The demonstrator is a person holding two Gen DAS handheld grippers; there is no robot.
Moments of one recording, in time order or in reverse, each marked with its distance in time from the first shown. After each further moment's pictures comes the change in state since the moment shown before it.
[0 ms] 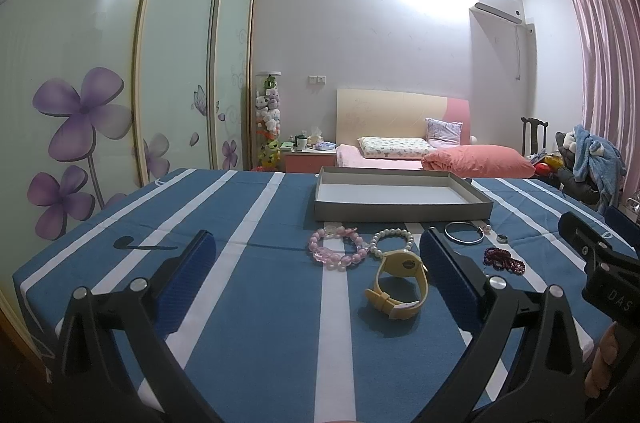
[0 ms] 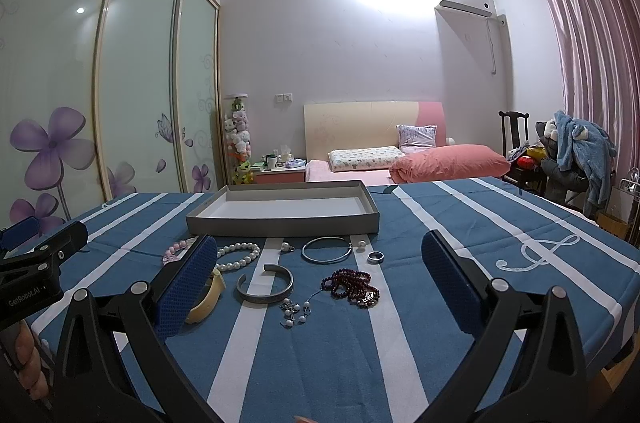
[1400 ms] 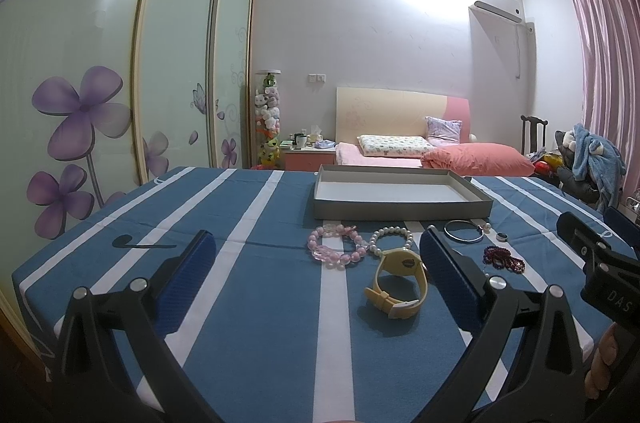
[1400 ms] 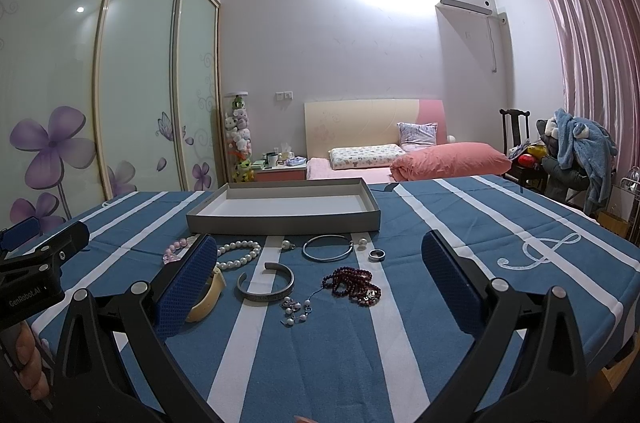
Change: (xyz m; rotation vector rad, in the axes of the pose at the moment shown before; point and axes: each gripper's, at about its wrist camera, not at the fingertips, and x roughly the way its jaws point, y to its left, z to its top) left arm 0.008 0.004 -0.005 -0.001 0.004 -0.001; right arm 0.000 0.000 -0.001 0.003 0.004 0.001
